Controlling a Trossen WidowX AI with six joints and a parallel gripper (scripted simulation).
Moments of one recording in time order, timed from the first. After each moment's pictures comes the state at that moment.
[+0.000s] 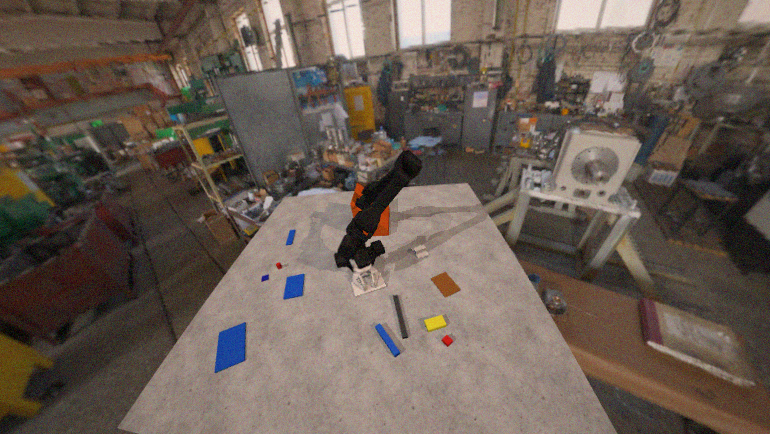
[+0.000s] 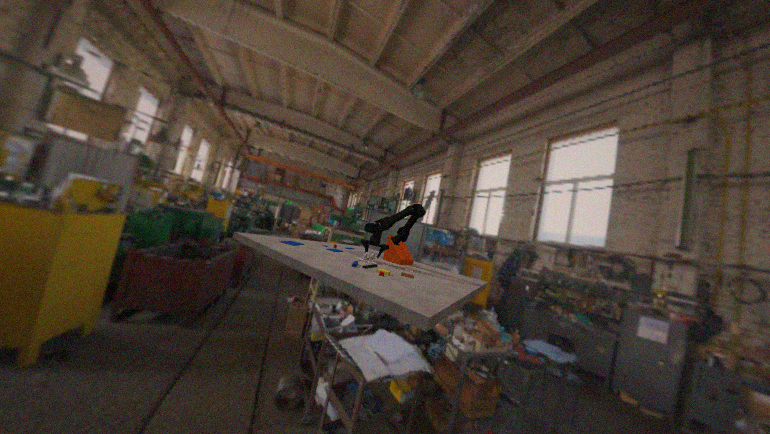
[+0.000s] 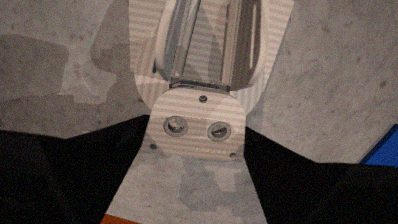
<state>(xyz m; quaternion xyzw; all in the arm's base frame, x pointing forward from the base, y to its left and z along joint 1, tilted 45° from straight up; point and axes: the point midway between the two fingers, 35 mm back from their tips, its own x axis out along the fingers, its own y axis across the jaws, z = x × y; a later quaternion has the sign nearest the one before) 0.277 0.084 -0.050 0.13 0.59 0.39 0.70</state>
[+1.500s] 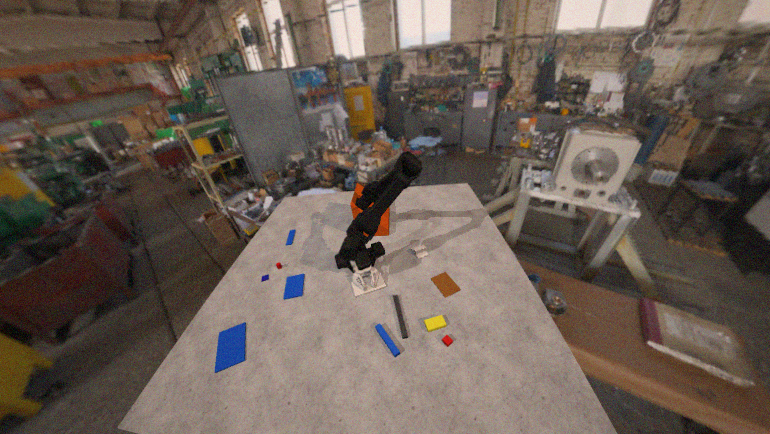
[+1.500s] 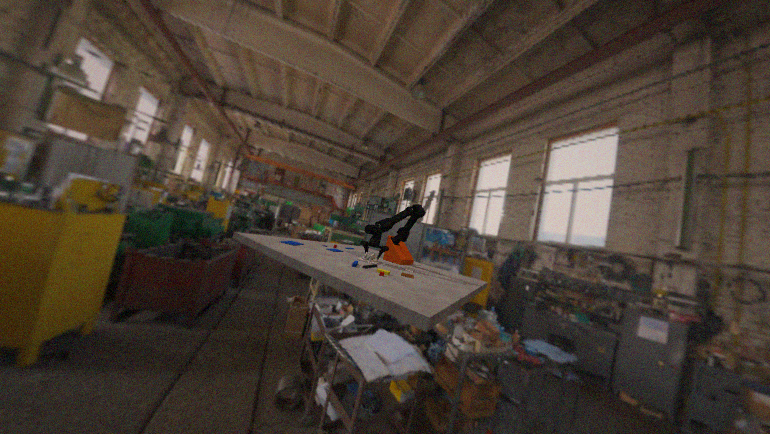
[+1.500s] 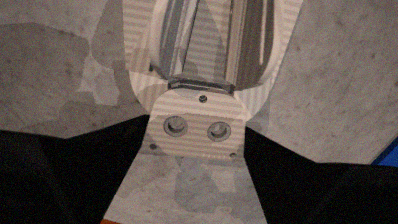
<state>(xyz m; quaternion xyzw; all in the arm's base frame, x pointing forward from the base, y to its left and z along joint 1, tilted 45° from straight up) 0.274 0.090 -0.057 0.13 0.59 0.39 0.69</state>
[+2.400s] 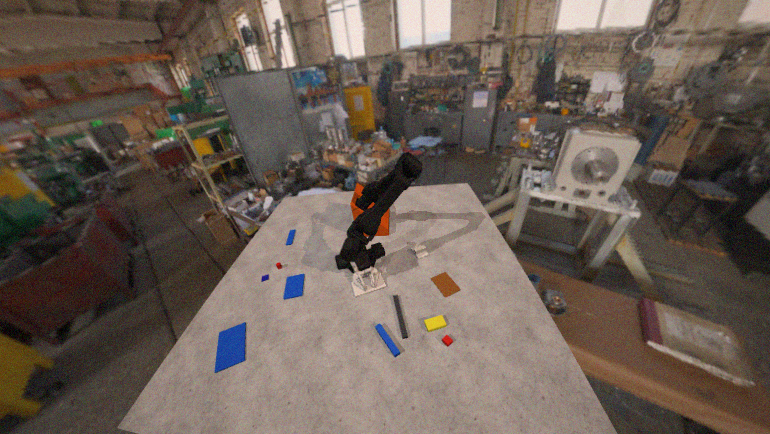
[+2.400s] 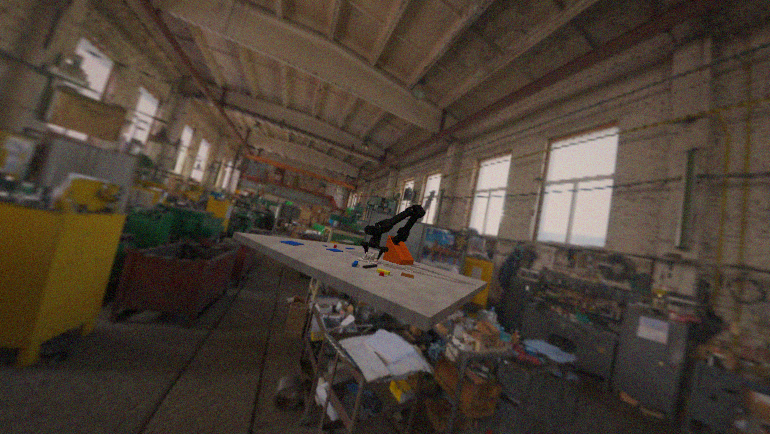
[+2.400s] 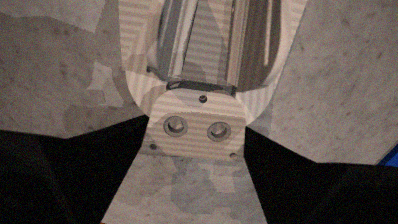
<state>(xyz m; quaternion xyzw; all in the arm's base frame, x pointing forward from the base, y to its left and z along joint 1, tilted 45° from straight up) 0.274 0.093 -0.061 0.13 0.59 0.39 0.69</state>
